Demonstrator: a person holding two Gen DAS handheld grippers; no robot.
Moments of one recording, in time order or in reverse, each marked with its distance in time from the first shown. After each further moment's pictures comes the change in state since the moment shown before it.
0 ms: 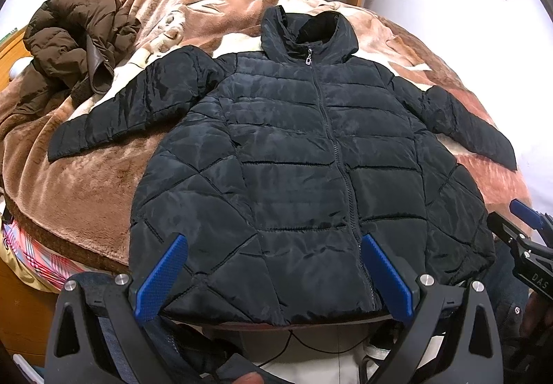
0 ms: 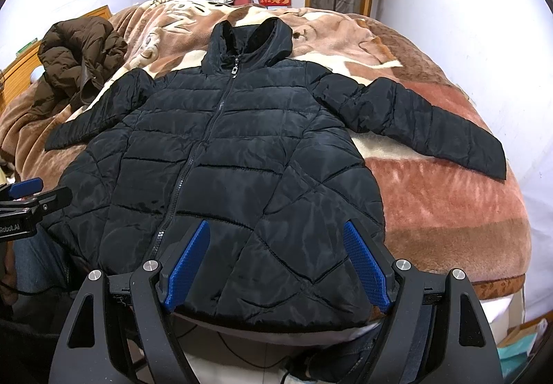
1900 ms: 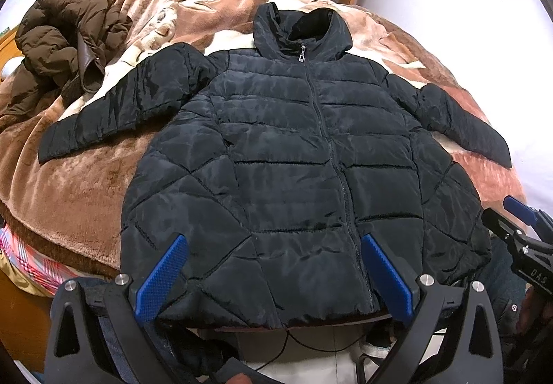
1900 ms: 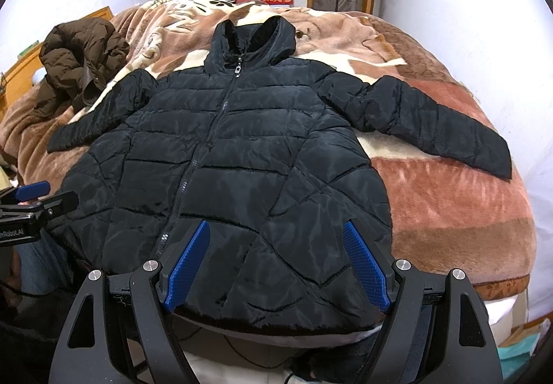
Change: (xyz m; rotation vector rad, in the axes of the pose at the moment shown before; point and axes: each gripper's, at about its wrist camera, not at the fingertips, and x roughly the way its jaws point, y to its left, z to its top) left arm 0.008 0.001 0.003 0.008 0.011 -0.036; right arm 0.003 0.001 0.000 0.019 -0.006 0.024
